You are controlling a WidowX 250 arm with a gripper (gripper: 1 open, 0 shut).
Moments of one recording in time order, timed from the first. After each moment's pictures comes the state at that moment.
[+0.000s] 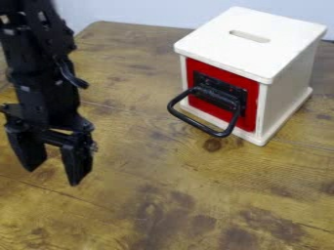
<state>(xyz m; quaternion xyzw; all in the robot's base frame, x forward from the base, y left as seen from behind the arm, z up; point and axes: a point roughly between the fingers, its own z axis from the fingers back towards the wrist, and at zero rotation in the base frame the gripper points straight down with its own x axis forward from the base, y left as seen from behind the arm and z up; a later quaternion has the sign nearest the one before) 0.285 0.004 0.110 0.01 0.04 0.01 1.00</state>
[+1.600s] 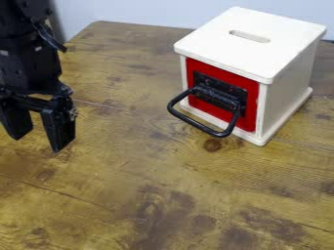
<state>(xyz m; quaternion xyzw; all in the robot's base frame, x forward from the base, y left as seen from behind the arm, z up) 0.301 0.025 0.132 0.00 0.04 -0.01 1.00</state>
